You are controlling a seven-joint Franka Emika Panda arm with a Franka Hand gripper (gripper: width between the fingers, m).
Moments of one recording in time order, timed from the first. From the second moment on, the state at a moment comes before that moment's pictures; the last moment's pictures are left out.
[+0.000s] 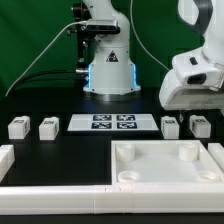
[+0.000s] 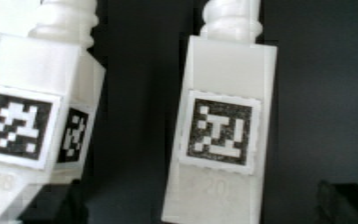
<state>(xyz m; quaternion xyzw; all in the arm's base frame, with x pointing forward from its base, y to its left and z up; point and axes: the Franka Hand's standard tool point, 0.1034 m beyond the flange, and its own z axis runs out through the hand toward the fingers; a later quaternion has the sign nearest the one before) 0.401 0.173 0.027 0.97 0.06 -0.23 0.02</state>
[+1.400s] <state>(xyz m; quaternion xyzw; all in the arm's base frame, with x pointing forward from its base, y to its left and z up) 0.396 0.173 0.014 0.95 0.03 -0.32 0.04</state>
